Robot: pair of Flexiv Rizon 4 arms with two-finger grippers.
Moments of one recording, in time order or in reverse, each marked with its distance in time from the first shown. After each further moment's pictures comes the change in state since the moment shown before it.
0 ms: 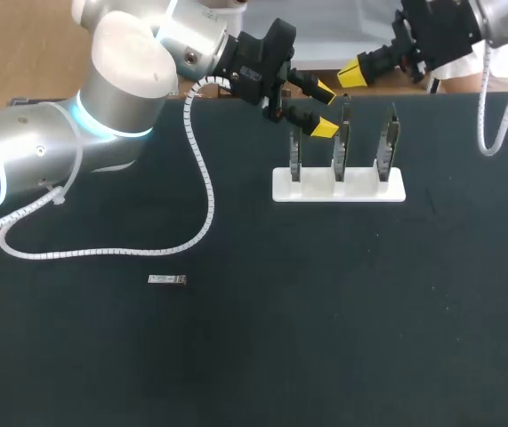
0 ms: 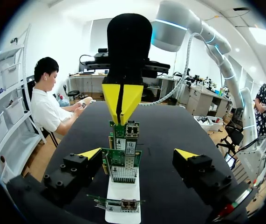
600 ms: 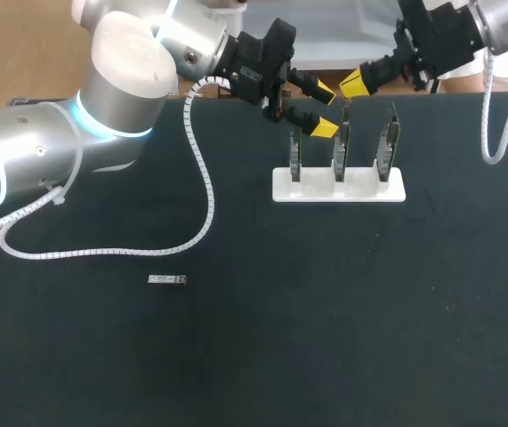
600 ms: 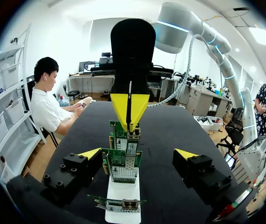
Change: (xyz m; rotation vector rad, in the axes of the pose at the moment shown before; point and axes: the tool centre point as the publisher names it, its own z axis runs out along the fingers) left arm 0.000 0.000 0.000 0.000 0.000 0.000; right arm 0.013 0.009 0.003 -0.009 0.027 0.037
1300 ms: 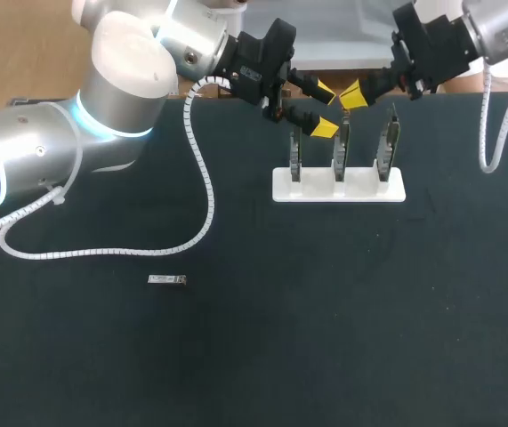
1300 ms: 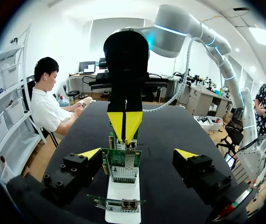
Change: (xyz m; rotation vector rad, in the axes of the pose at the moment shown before) left arm 0.000 0.000 0.000 0.000 0.000 0.000; right arm 0.020 -0.004 0.010 -0.013 0.020 0.065
